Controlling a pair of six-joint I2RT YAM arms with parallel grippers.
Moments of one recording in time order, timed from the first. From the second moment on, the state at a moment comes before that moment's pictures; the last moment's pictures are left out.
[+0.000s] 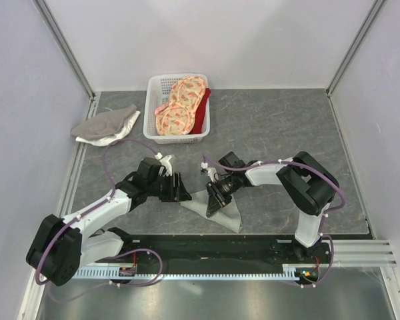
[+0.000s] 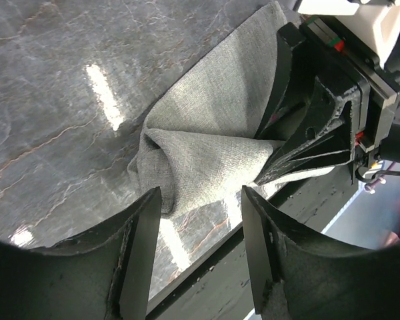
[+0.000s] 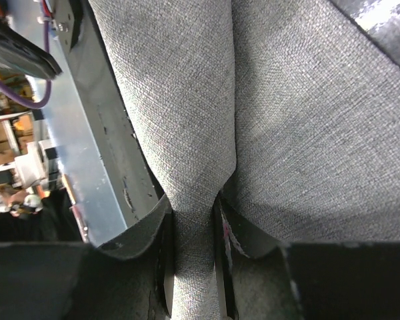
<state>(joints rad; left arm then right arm) -0.52 1.11 0.49 -0.19 0.41 -0.55 0.71 1.85 0.88 -0.19 -0.90 0.17</state>
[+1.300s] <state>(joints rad) -0.52 1.47 0.62 -0.18 0.54 -0.56 0.98 1.47 0.90 -0.32 -0.13 0.12</state>
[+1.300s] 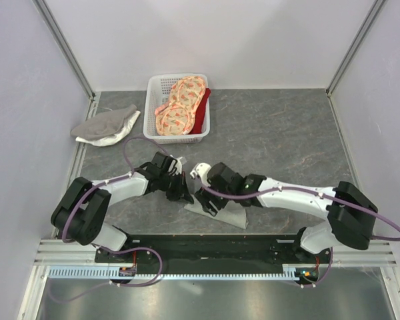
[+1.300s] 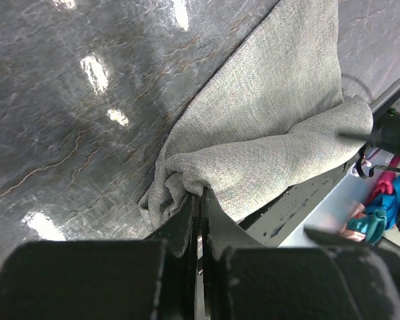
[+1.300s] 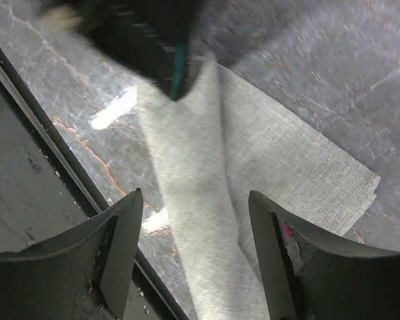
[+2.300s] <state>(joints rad) -0.50 1.55 0.68 -0.26 0.63 -0.53 1.18 1.62 0.86 -0.27 0.17 0.06</state>
